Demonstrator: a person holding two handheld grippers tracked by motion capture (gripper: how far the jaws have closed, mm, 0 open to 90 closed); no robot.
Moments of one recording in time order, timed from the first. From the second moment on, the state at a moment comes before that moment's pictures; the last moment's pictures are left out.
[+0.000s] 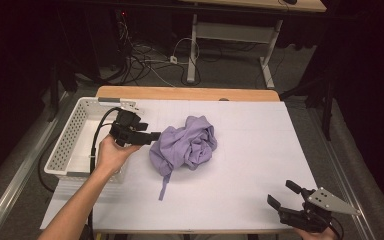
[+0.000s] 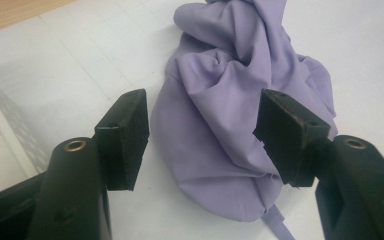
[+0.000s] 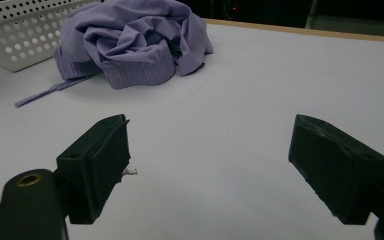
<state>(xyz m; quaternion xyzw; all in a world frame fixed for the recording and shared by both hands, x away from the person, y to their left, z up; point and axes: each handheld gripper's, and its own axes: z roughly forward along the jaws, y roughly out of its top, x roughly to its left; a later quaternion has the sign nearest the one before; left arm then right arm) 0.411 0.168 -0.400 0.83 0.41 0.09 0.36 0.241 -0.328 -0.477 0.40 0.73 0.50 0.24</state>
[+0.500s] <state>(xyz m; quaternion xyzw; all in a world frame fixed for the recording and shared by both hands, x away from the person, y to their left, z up) 0.396 0.179 -0.397 0.83 0.41 0.11 0.36 0.241 -0.327 -0.477 0.40 0.73 0.50 0.24</state>
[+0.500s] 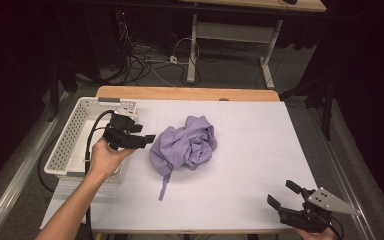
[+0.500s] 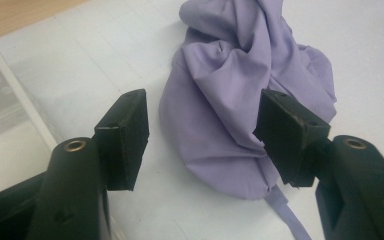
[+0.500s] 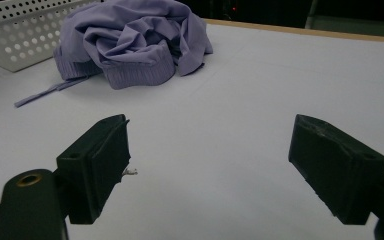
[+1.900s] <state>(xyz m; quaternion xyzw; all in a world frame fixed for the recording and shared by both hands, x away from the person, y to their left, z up) 0.360 0.227 -0.399 0.81 0.42 0.12 0.40 0.242 -0.328 -0.477 0.40 0.73 0.50 0.24</state>
